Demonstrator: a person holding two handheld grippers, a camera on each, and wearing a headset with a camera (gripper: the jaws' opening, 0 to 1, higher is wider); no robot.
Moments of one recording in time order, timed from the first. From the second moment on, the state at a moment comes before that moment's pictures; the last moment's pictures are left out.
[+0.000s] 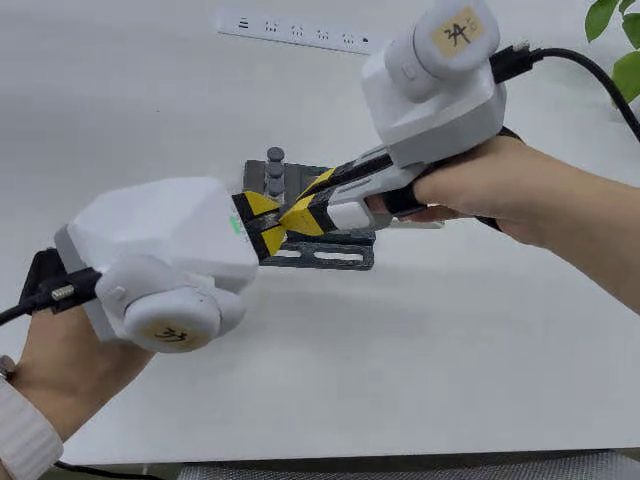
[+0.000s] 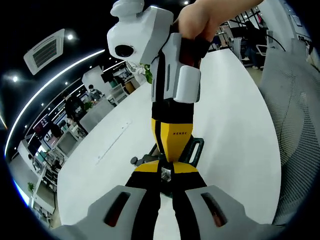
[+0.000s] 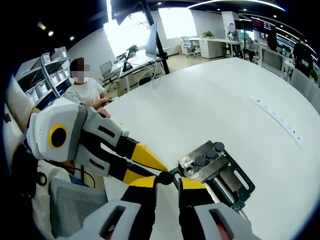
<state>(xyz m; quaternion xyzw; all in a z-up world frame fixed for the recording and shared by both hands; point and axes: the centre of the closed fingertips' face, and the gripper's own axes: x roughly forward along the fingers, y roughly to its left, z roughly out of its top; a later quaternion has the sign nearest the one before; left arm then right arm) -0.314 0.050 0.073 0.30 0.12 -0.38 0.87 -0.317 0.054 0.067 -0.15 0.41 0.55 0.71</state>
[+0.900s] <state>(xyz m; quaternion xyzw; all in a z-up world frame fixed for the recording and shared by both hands) -0.314 0.050 0.069 0.32 0.11 -0.38 0.86 -0.317 0.055 0.065 -0.13 0.42 0.55 0.71</state>
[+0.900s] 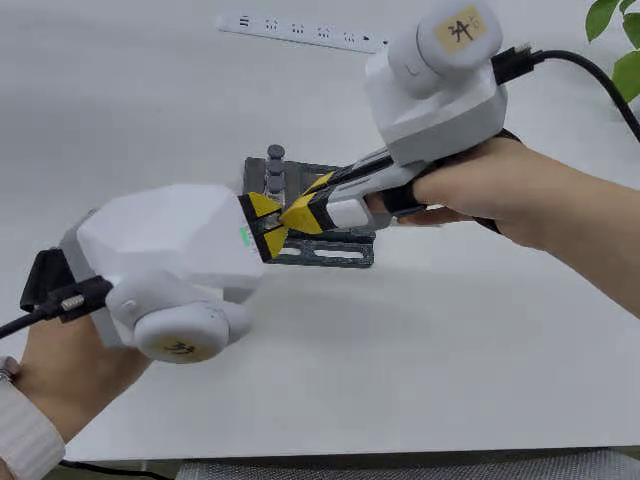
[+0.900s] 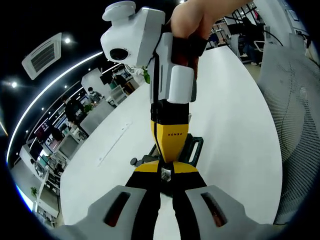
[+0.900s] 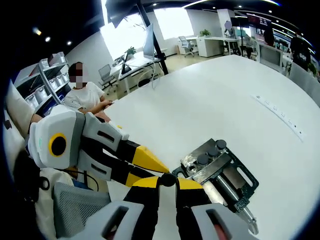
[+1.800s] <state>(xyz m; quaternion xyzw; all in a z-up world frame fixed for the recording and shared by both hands) -0.315 0.059 0.059 0.23 0.14 -0.37 0.89 -0.319 0.045 0.063 -0.19 0.42 0.56 0.69</state>
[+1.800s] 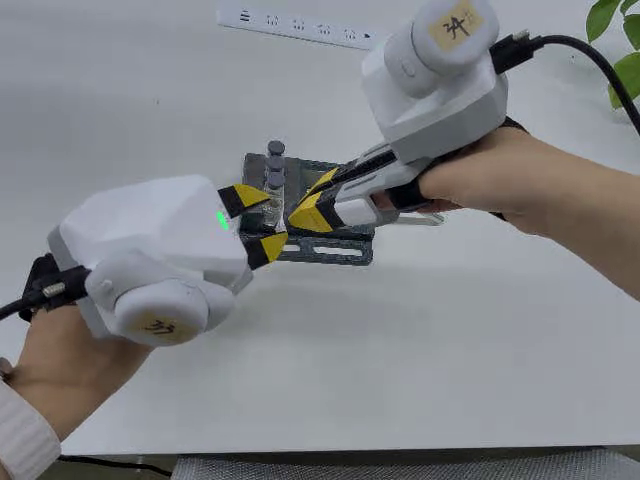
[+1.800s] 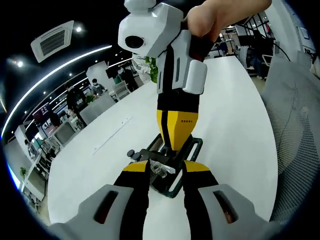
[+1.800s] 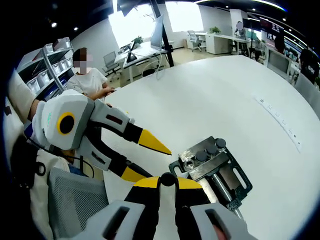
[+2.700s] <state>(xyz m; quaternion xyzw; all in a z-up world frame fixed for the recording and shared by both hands) -0.318 0.108 0.026 0.11 0.23 -0.31 0.91 -0.282 0.053 0.066 -0.45 0.33 0.66 0.50</state>
